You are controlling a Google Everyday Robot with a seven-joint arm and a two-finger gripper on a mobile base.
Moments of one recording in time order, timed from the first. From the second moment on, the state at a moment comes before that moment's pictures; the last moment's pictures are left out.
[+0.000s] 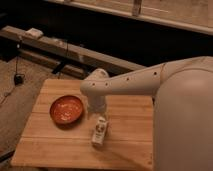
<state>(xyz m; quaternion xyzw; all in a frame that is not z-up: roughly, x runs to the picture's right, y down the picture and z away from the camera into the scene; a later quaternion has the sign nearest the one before) -0.041 0.161 0.760 -0.25 0.26 0.69 0.62</state>
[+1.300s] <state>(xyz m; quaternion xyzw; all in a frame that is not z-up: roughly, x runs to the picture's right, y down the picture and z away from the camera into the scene) -0.029 0.199 0.802 -0.30 0.30 0.68 0.60</state>
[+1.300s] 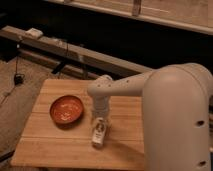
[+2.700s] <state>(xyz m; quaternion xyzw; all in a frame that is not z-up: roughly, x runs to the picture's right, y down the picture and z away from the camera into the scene) -0.023 0.197 0.808 -0.31 0.33 0.68 0.58</state>
